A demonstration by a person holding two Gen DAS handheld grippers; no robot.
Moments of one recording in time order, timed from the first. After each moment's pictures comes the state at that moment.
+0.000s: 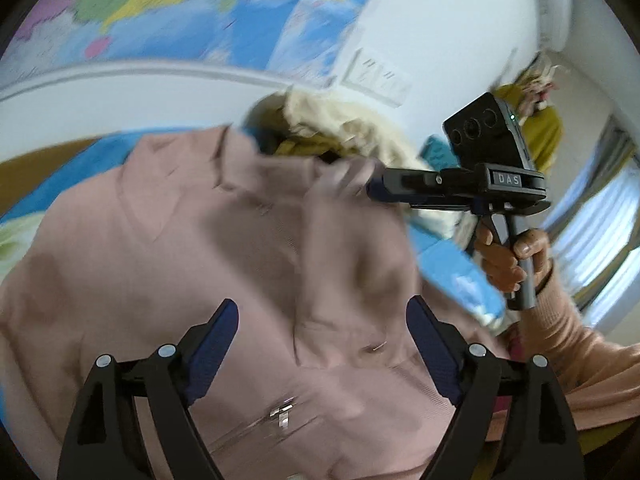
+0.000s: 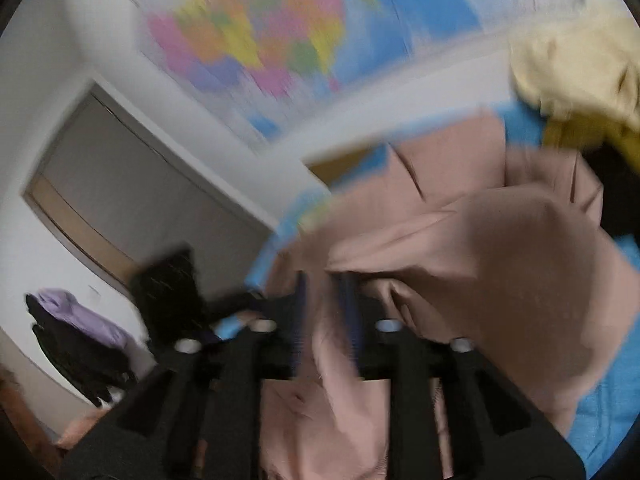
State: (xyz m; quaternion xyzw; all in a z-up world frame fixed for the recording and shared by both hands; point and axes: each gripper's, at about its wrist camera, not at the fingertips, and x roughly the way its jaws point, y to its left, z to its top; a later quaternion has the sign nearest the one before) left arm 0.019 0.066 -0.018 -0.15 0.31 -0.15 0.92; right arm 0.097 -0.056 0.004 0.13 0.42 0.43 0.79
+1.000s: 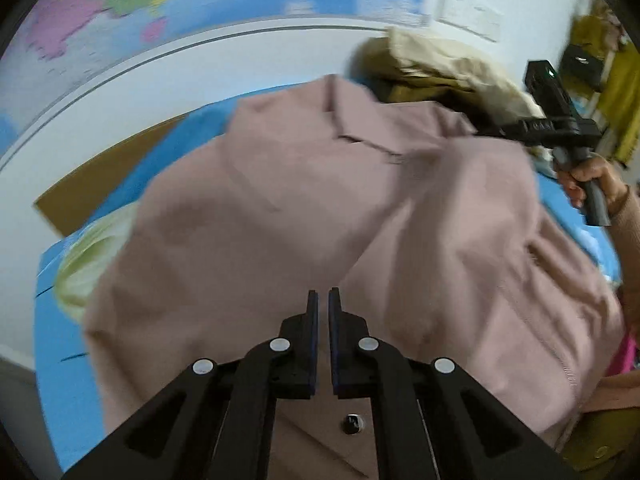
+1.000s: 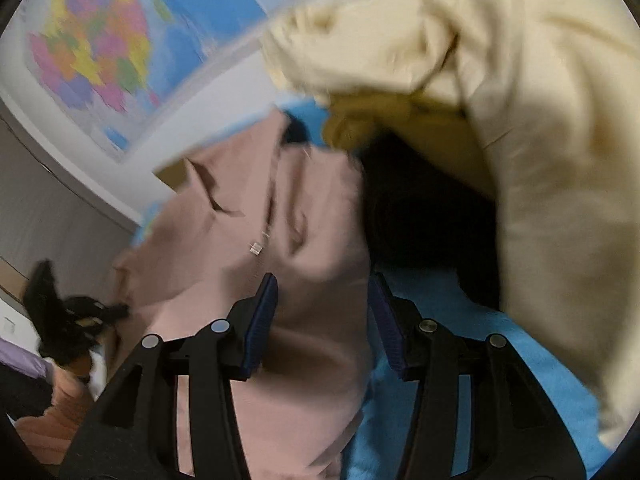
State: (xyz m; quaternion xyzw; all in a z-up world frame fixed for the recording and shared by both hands) left arm 0.030 0.101 -0.036 -0.04 0.41 0.03 0.91; right arm 0.190 -0.154 -0.047 0.08 0.48 0.25 0.84
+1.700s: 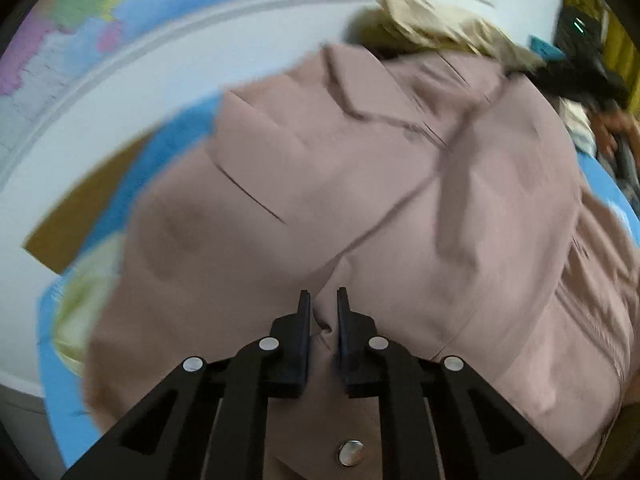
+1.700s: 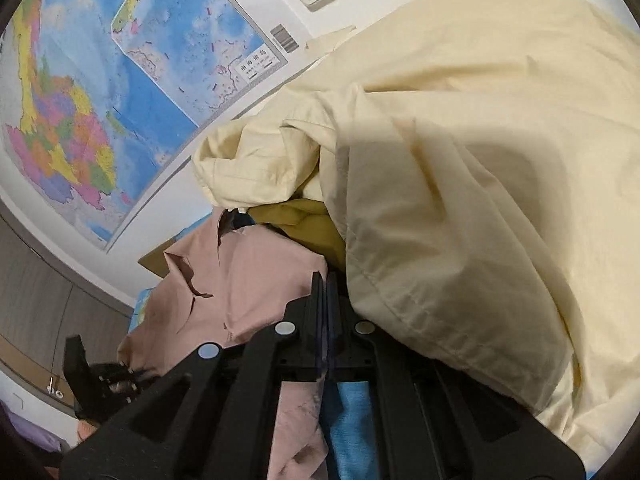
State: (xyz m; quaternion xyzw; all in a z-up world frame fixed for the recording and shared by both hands) left arm 0.074 0.104 -0.048 0.02 0.42 0.02 0.91; right arm 0.183 -0.240 -0.016 0.19 0.37 0.19 0.89
